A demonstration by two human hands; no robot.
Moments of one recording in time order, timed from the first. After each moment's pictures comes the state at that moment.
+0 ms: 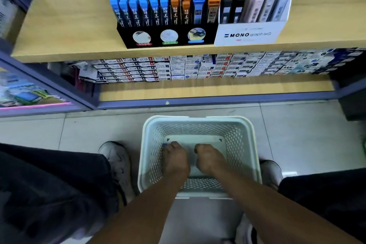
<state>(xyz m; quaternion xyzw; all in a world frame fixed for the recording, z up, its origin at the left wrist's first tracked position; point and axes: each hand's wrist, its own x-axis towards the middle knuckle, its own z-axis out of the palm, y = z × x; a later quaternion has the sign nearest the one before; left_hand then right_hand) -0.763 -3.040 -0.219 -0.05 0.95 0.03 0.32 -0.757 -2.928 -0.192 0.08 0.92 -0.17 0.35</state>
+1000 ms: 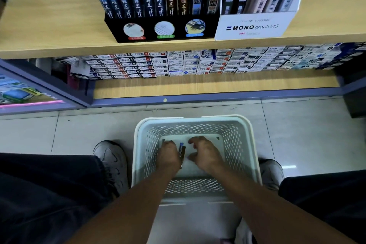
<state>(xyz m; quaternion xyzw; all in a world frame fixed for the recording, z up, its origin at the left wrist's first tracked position) -0.785 -3.062 -0.245 -0.08 0.93 0.15 0.32 -0.765 -2.928 -0.229 0.12 0.90 -0.32 0.28</state>
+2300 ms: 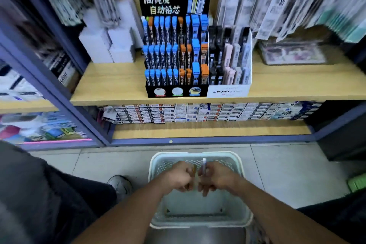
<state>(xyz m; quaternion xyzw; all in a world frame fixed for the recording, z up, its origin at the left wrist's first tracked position) -0.800 -3.059 -0.107 -0.01 0.80 0.39 0.45 -0.760 -2.885 -0.109 0.08 0.76 -0.55 0.34</state>
